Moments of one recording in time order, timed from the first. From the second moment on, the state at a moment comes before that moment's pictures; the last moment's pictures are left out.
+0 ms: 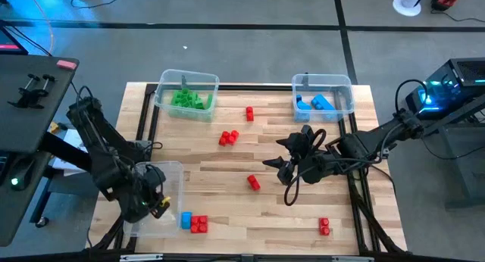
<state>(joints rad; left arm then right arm) -0.96 1.25 1.13 -1.19 -0.19 -1.85 0.47 1.45 1.56 -0.90 0.75 0.69</state>
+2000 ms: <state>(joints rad) -0.52 2.22 1.78 -1.57 0.53 -0.42 0.46 1.53 1.56 -0.92 0.71 0.73</state>
